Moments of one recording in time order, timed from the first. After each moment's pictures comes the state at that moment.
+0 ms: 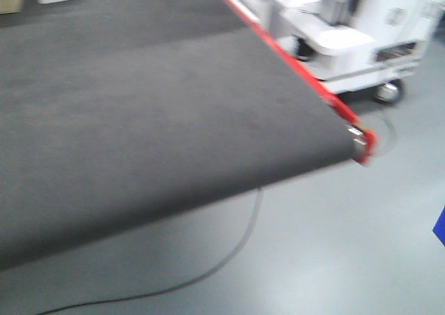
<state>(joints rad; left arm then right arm) 0.01 -0.01 0.03 0.01 0.21 -0.04 -0.12 0.16 -0.30 0.48 0.44 -0.44</state>
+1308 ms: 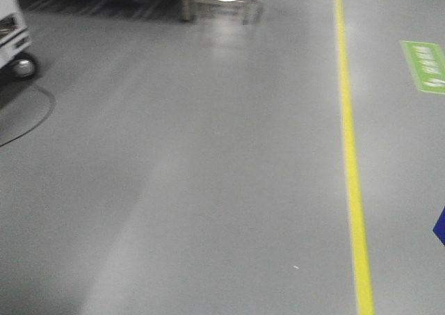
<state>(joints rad) 0.01 -0.01 0.03 0.01 0.21 -0.04 -0.12 0.16 -0.30 0.48 0.44 -0.44</state>
